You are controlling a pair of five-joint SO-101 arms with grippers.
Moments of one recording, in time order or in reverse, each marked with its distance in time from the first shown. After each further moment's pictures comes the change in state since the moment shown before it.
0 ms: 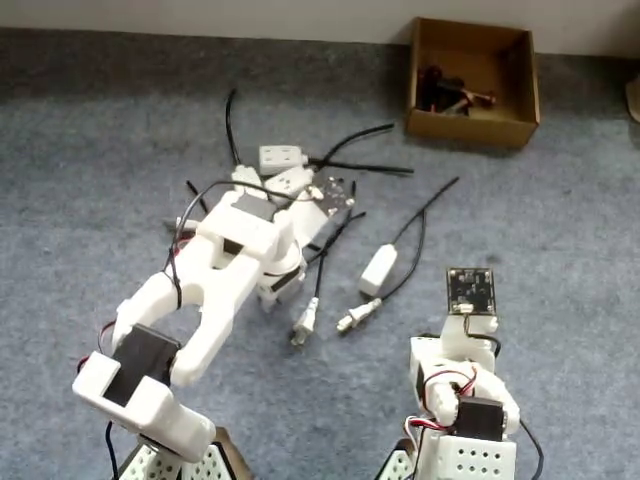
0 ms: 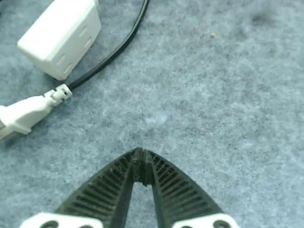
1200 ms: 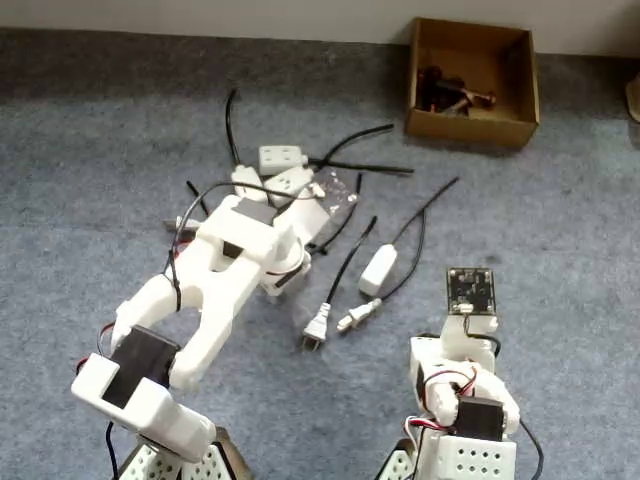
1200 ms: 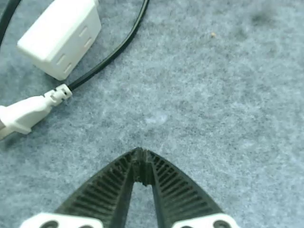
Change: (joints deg) left arm -0.1 -0.8 1.3 -6.0 0.3; right arm 0.0 0.0 0.0 0.0 0.0
